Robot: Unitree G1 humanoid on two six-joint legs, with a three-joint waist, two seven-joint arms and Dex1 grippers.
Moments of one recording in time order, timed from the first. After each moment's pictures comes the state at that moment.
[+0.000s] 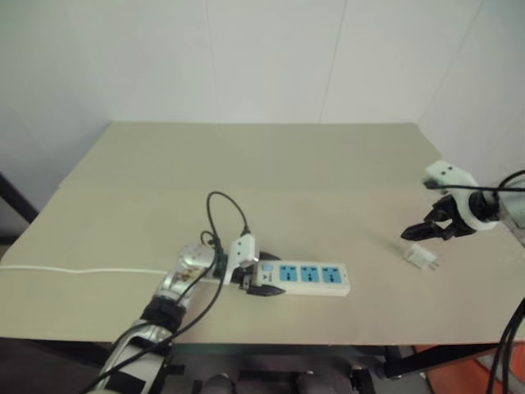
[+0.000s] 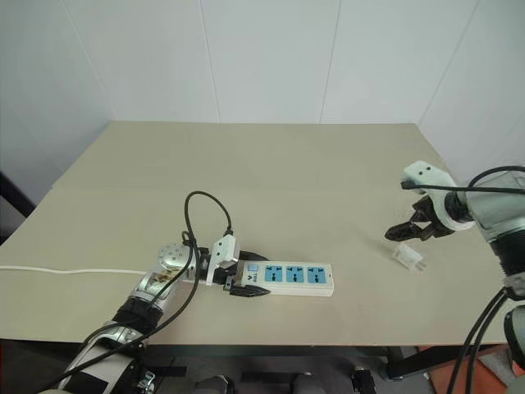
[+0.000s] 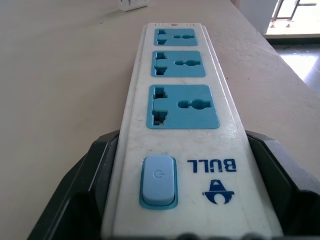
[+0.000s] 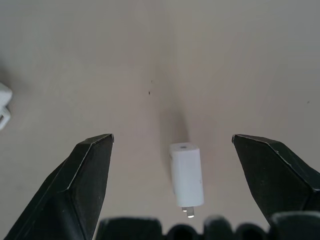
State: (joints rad) left arm -0.59 0.31 -0.25 0.47 -0.12 -0.08 -1.32; right arm -0.99 -1.12 0.47 0.38 0.11 0.97 1.21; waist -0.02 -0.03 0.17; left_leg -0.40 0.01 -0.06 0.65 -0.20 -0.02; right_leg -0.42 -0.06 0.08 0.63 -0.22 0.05
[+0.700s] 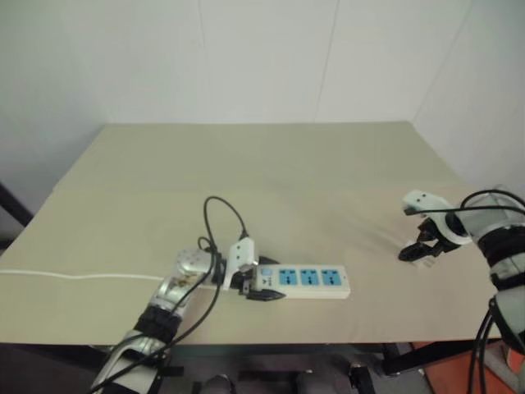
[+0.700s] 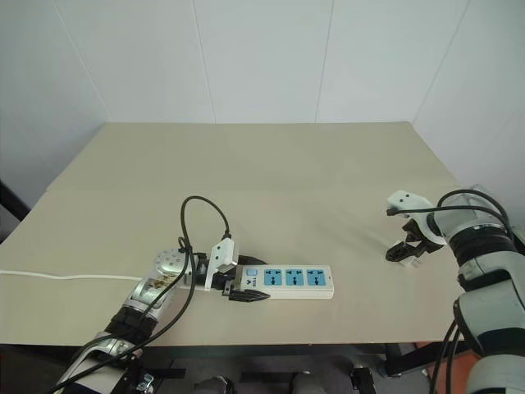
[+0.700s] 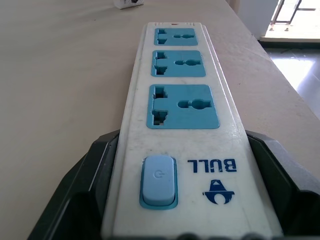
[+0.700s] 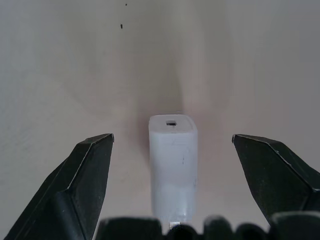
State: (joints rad) left arm -0.51 0.34 -0.26 0.32 -0.14 0.03 -1.27; right arm -1.05 -0.91 0.52 0.86 -0.16 0.64 1.27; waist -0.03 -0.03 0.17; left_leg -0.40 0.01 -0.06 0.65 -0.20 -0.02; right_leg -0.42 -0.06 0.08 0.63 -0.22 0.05
